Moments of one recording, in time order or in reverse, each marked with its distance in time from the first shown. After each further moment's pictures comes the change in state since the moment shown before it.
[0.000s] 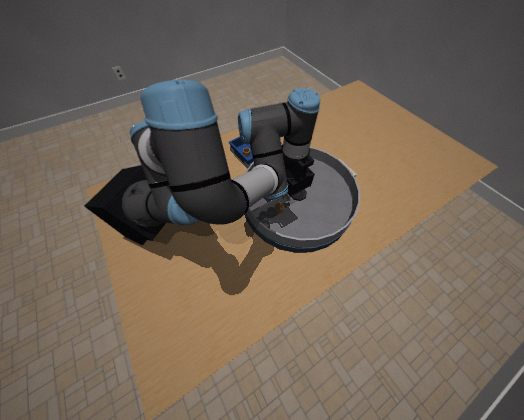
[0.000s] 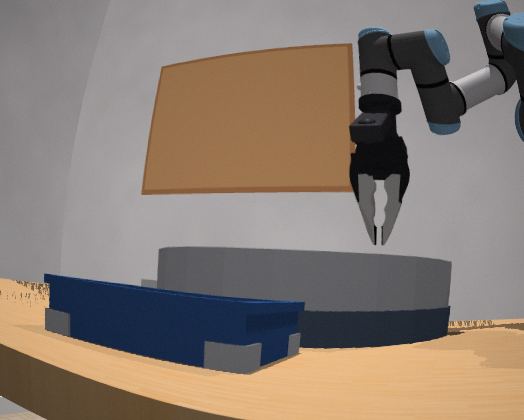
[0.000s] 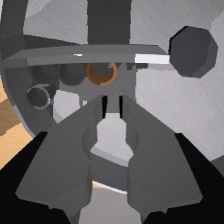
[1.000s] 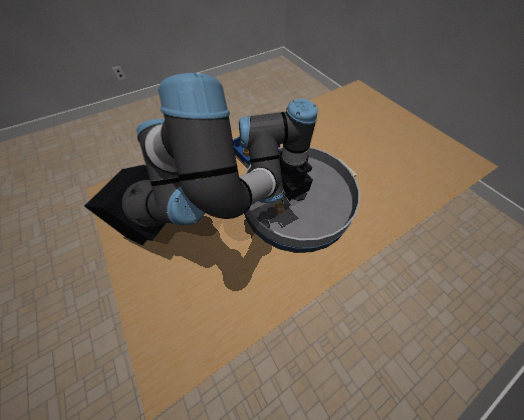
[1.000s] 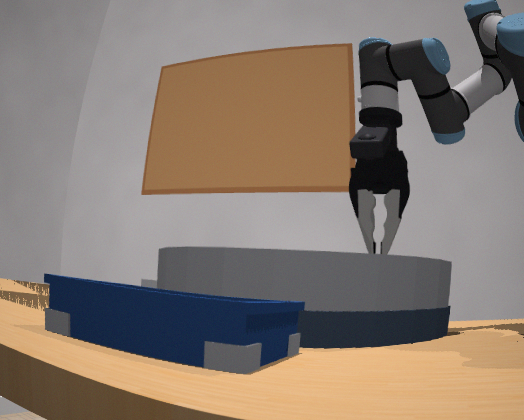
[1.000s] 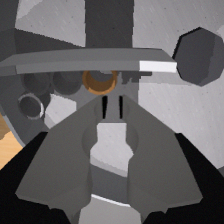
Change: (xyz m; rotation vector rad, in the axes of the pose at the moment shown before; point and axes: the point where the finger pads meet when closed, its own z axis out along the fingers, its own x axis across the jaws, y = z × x) arm 0.000 0.000 0.022 0.000 0.000 0.000
